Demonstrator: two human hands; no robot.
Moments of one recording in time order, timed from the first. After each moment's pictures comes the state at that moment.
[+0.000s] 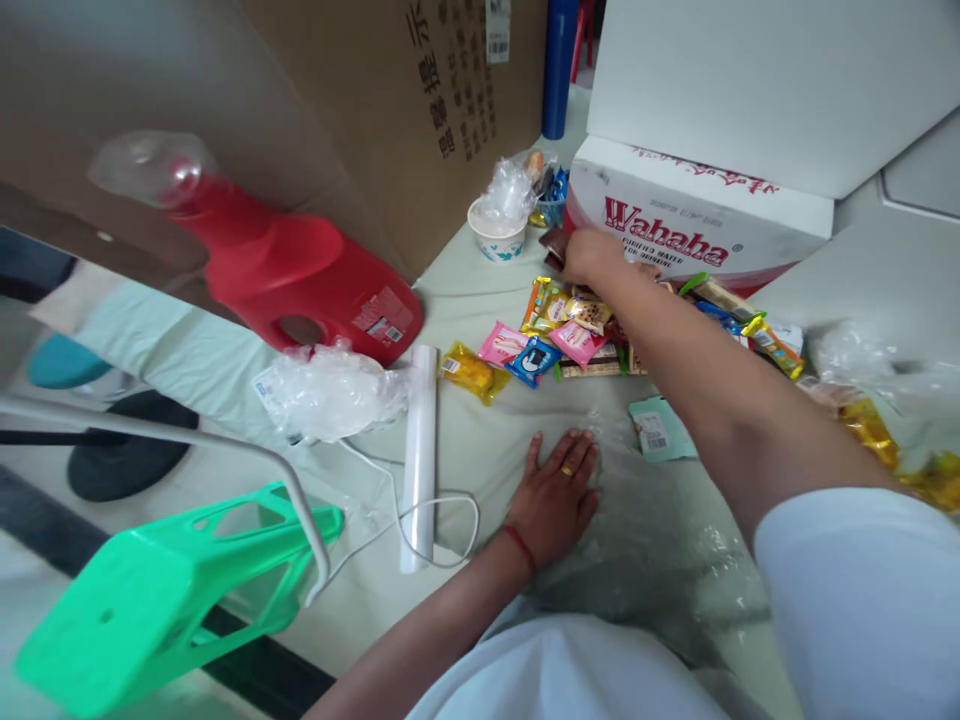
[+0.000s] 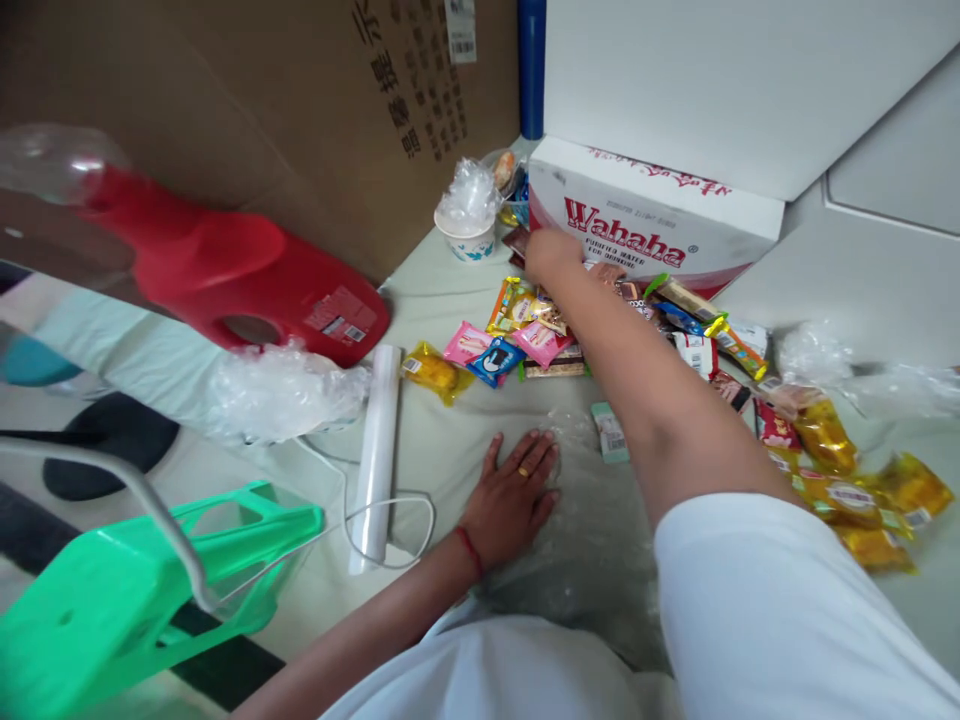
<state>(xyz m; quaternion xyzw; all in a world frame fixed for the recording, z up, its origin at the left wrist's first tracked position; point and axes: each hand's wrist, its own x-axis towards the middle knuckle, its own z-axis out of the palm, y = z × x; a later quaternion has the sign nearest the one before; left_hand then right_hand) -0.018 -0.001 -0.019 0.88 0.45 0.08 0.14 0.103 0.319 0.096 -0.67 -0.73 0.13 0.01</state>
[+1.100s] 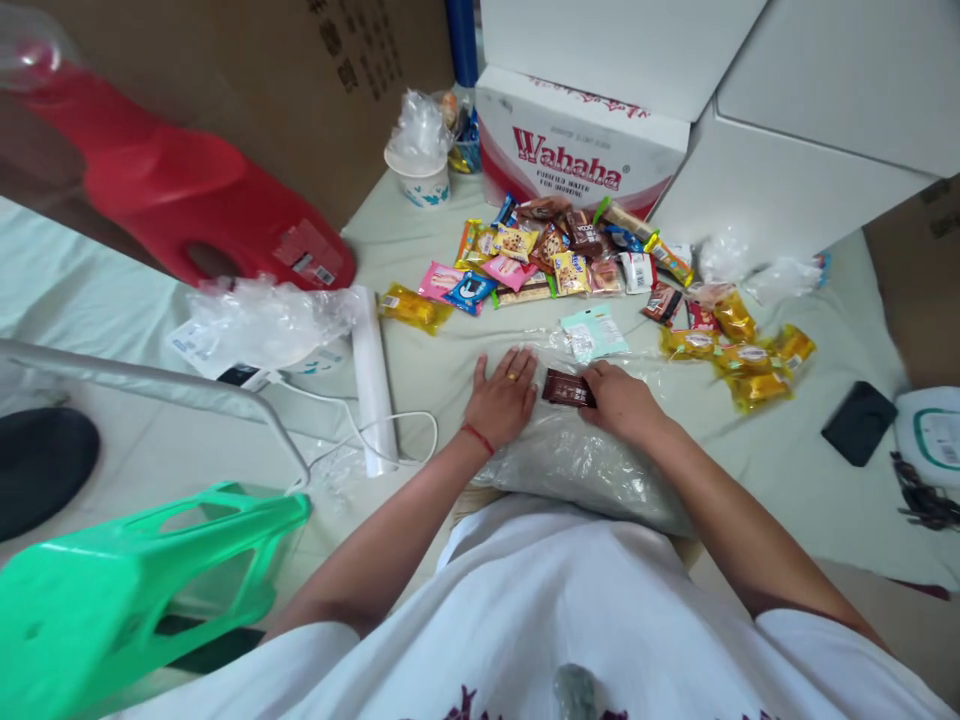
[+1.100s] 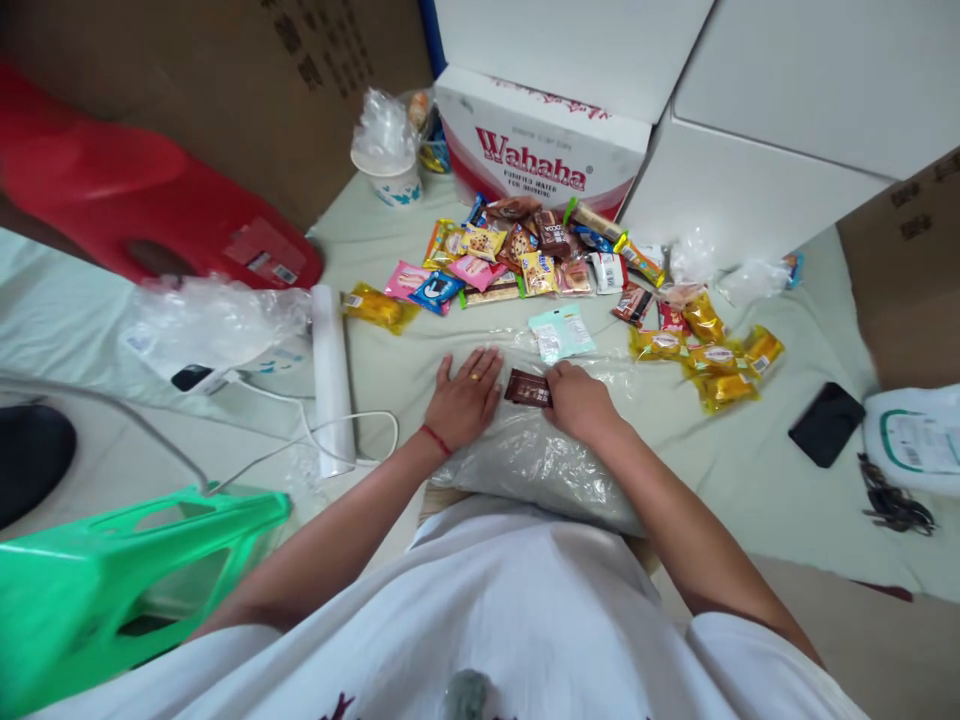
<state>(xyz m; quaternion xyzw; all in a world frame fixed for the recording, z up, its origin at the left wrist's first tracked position) -0.010 -0.002 -0.022 0.88 0.46 0.09 0.12 0.206 -0.037 0.060 -0.65 -0.73 0.17 -0.14</state>
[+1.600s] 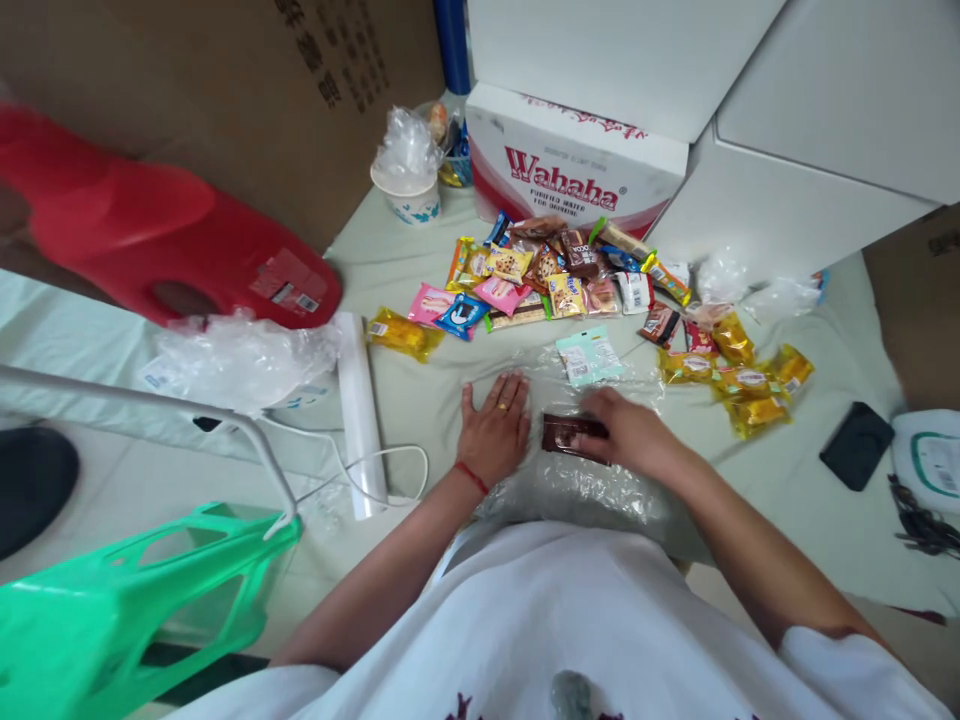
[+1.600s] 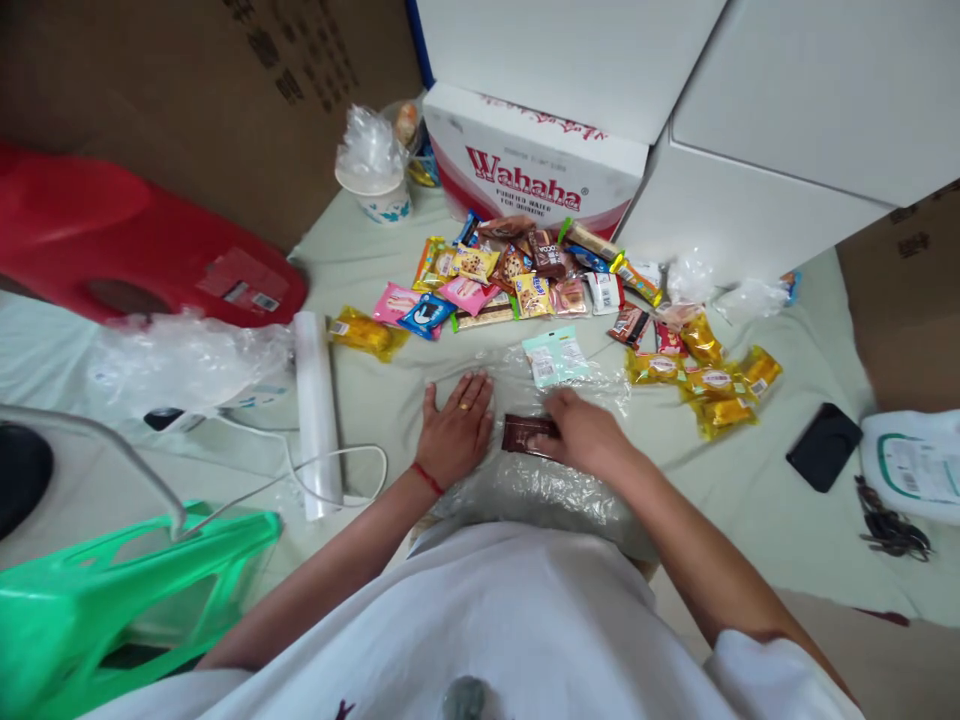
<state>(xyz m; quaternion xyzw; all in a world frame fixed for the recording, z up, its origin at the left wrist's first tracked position) -0.010 -0.005 -0.017 0.86 0.49 0.09 0.13 0.219 -0.029 0.075 -0.65 -0.71 0.25 -0.08</state>
